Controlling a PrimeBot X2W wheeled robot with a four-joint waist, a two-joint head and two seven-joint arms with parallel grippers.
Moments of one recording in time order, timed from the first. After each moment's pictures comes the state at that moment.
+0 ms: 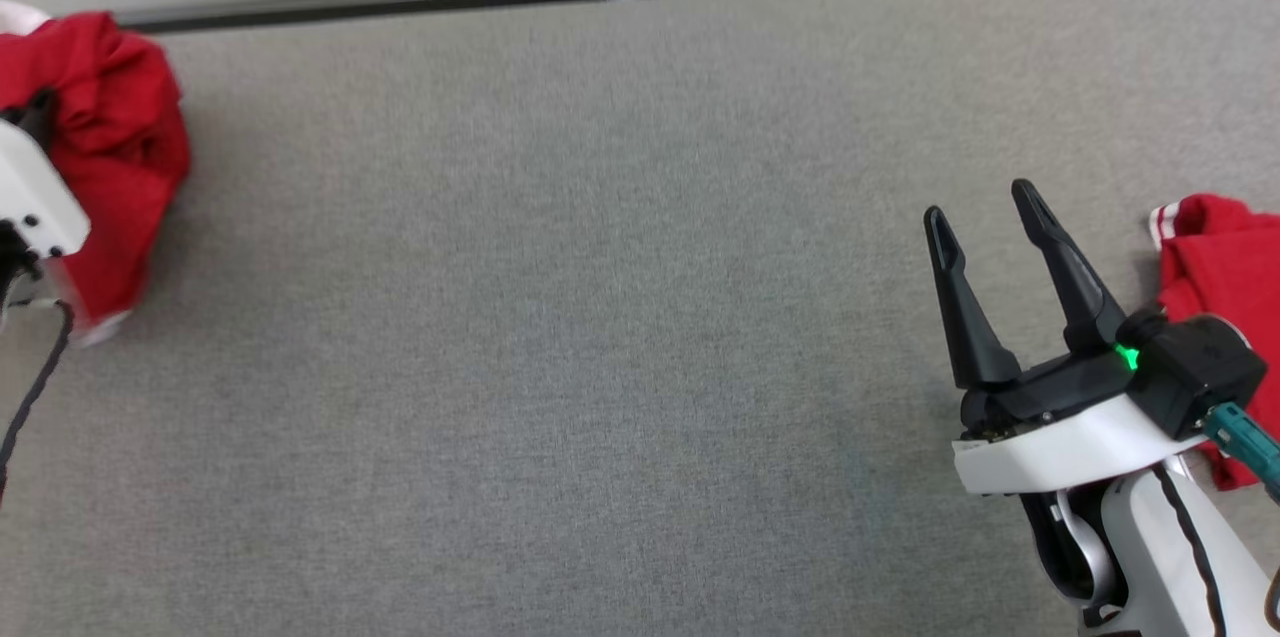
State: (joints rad) left arm -0.86 0.49 -0.20 0.80 -0.64 -0.13 0.30; right arm -0.29 -0.18 0.27 0.06 0.30 0.13 -0.26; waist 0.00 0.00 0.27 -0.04
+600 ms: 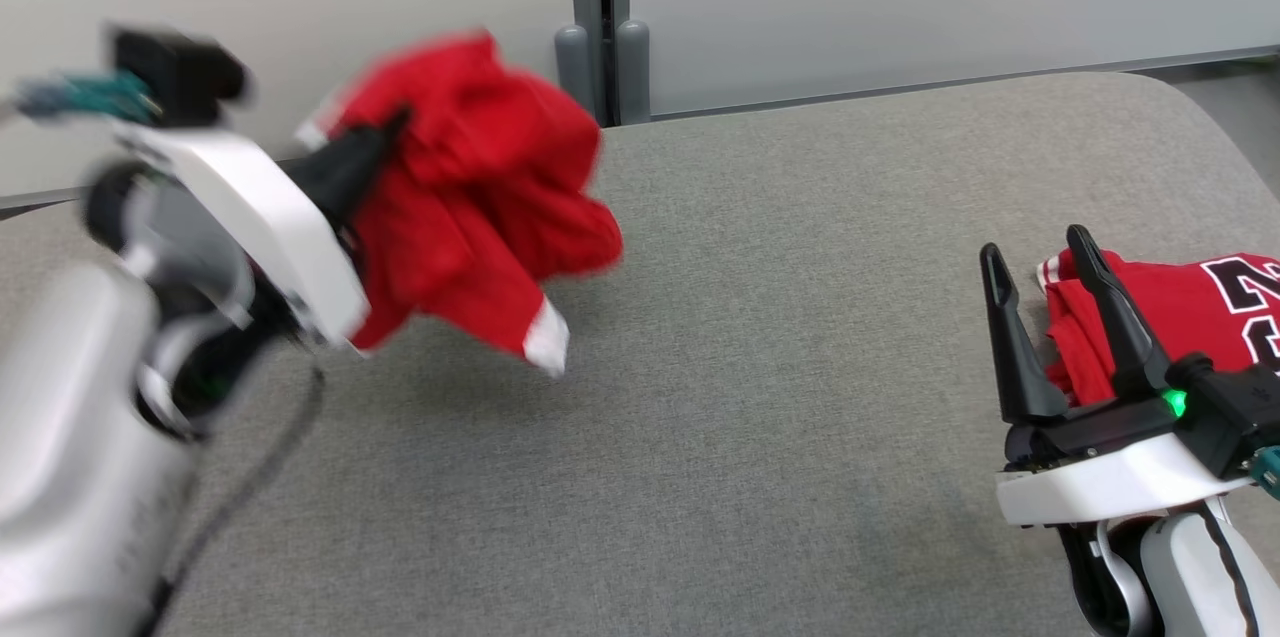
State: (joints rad) left arm -0.70 0.47 -0.43 0.19 -0.89 -0.12 0.41; right arm -0.20 -0.18 0.19 0.04 0.30 0.13 -0.26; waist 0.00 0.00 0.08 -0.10
